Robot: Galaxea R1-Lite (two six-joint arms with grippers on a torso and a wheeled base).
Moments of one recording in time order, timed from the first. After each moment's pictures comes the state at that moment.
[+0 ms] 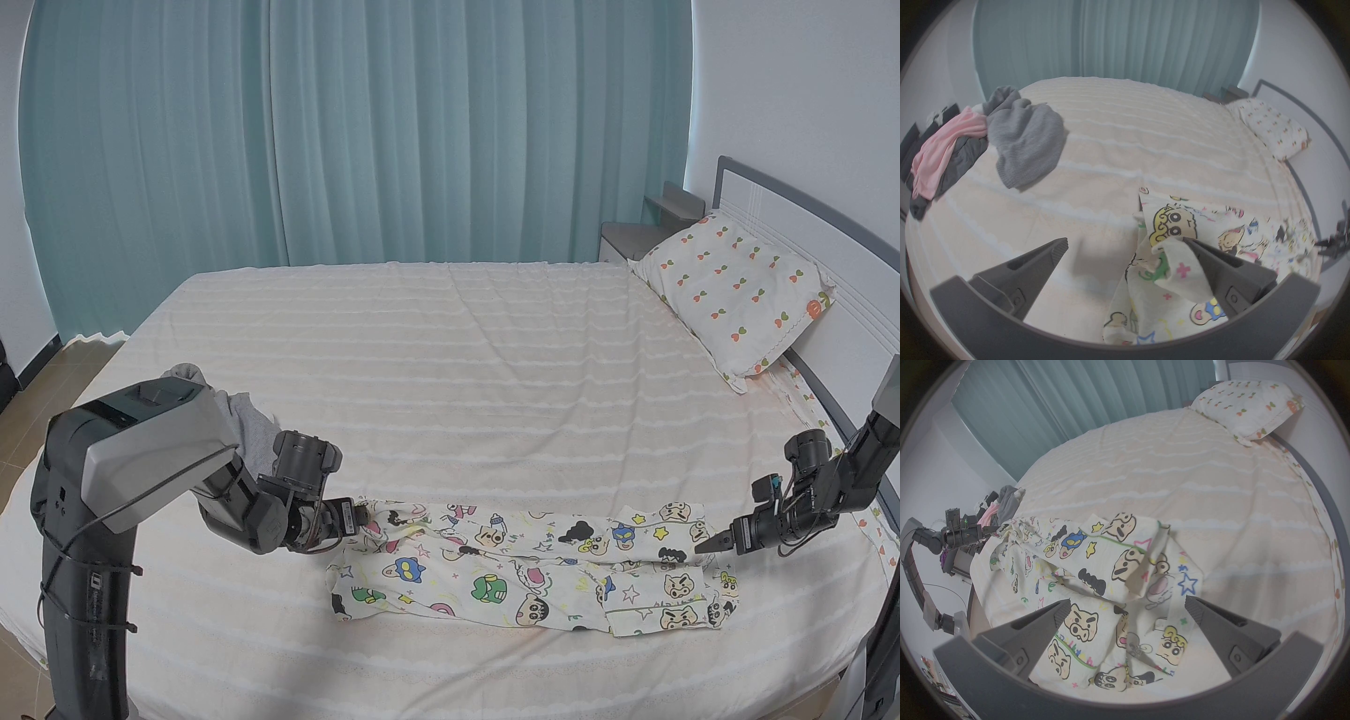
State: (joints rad) left arm -0.30 2.39 -1.04 -0.50 0.16 -0.47; right arm -0.22 2.17 -0.74 -0.33 0.42 -0.24
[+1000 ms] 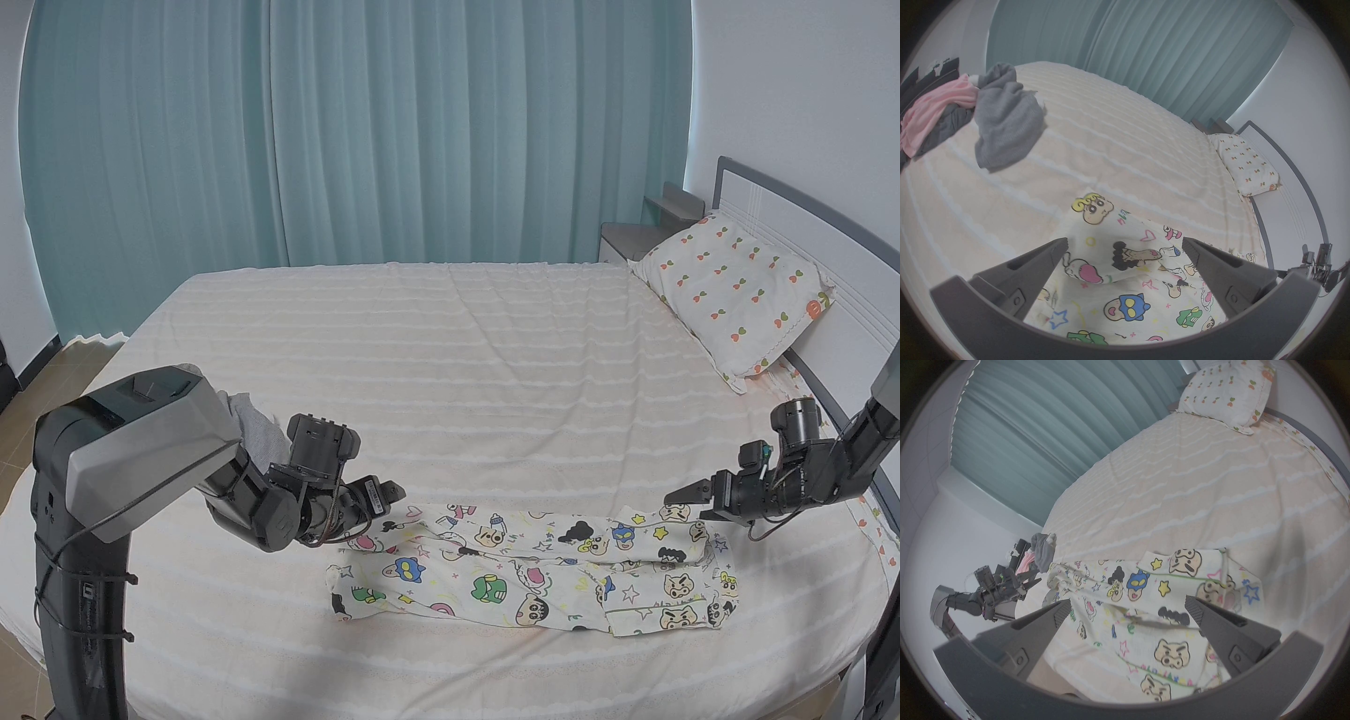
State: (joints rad) left arm -0.37 2.38 -1.08 -0.52 0.03 -0.66; right arm -0.05 2.14 -0.79 -0.45 0.52 0.25
